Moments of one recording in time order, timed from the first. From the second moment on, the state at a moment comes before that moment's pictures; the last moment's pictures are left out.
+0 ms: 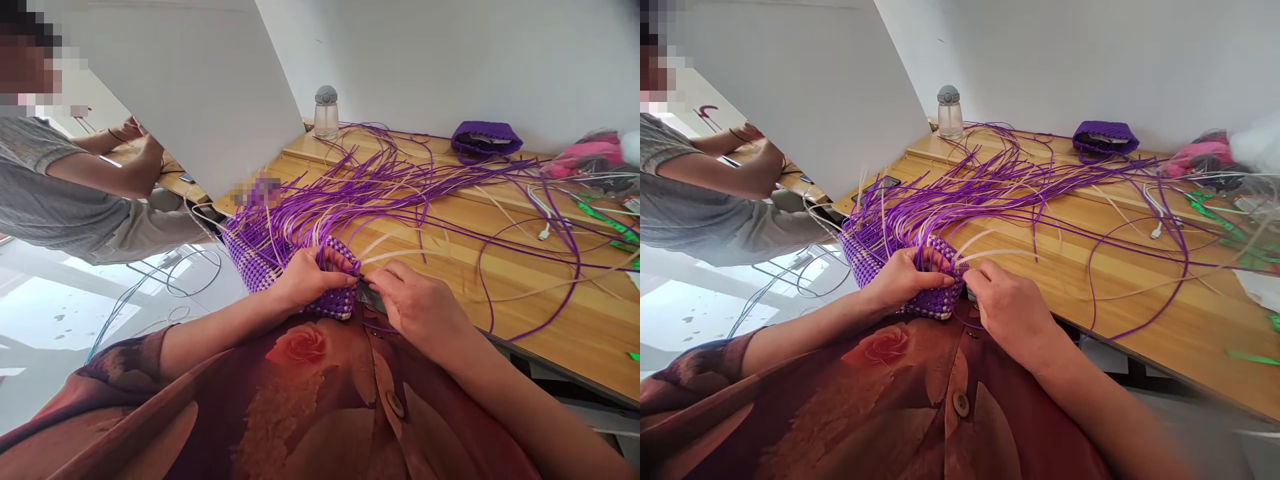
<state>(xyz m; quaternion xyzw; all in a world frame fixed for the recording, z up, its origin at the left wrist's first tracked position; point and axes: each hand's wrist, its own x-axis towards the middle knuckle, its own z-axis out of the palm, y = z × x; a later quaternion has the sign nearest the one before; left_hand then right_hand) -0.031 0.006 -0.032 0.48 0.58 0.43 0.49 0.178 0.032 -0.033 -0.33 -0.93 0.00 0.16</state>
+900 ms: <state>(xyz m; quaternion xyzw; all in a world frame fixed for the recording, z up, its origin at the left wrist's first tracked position) -0.032 0.008 -0.033 0.55 0.61 0.39 0.41 0.156 0.049 -0.047 -0.41 -0.71 0.47 0.32</state>
